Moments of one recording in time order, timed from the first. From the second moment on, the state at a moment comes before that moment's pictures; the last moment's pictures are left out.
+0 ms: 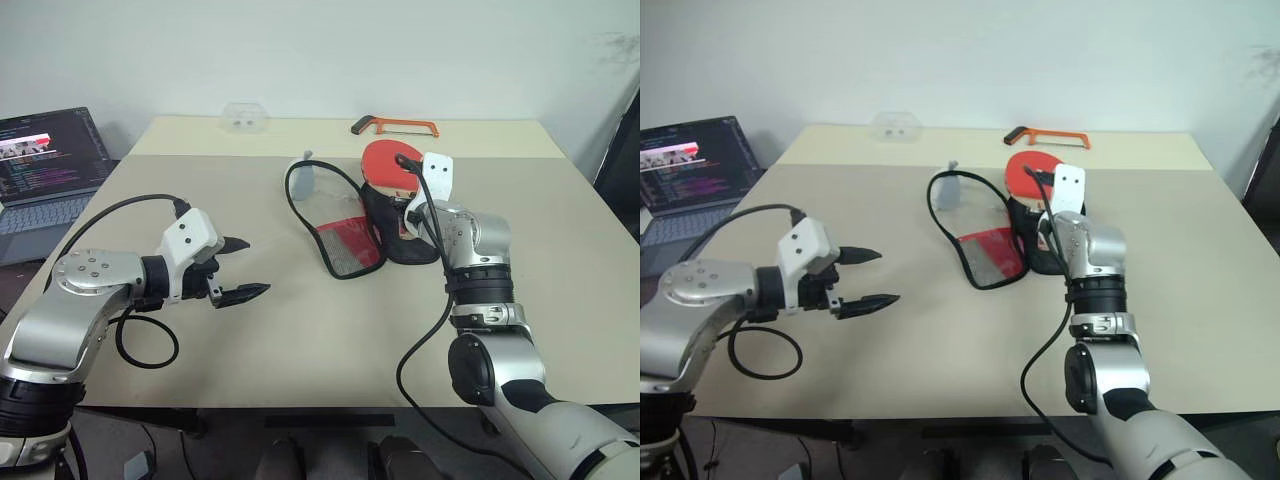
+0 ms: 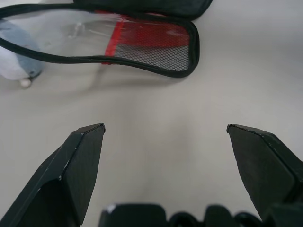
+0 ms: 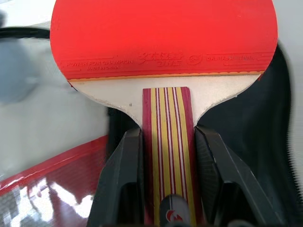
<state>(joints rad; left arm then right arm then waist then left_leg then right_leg) -0.34 0.96 0.11 -0.27 -0.39 0.59 -1.01 -1.08 -0.03 -0.28 0.46 0.19 0.91 -0.15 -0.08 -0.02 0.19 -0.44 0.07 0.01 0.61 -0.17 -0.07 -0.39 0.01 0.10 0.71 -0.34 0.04</state>
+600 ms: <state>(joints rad) -0.26 0.99 0.17 -0.35 -0.41 0.65 -0.98 -1.08 -0.03 -0.21 0.68 0.18 0.79 -0.11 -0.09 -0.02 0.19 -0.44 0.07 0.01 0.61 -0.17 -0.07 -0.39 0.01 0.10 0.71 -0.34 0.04</state>
